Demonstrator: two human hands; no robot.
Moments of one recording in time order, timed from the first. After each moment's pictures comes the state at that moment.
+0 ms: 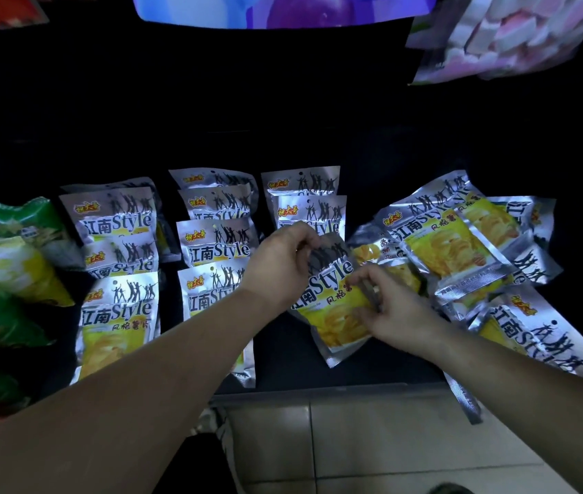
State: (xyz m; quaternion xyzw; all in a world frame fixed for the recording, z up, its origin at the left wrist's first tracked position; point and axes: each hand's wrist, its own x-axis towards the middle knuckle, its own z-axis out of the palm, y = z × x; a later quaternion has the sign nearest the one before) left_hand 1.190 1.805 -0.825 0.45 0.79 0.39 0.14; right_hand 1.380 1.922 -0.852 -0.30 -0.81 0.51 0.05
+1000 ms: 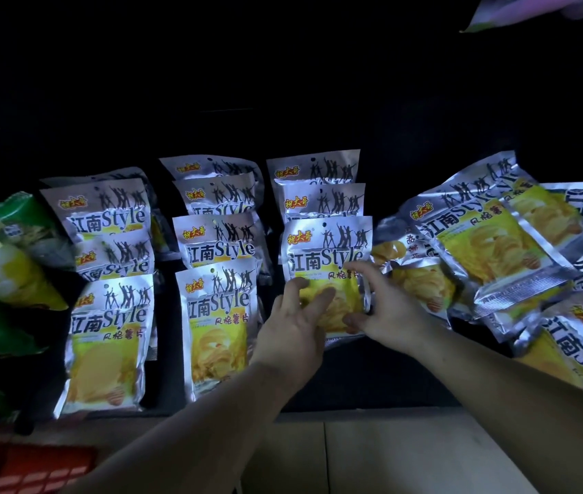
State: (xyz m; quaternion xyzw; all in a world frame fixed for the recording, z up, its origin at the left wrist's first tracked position) left_hand 1.219 1.780 -0.917 0.48 0.85 0.16 0.15; right_hand 1.334 1.941 -0.912 -0.34 -0.83 0.45 0.00
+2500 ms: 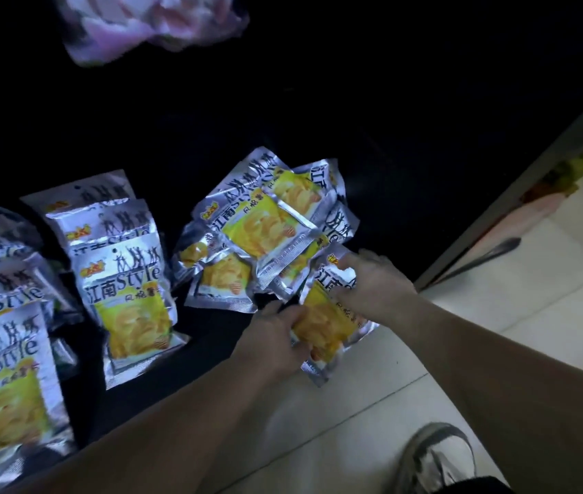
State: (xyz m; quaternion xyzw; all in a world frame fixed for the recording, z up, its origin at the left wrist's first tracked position) left_hand 1.422 1.909 -0.909 0.56 0.74 0.15 0.33; right_hand 1.583 2.039 -0.851 -0.55 -0.81 0.22 -0.06
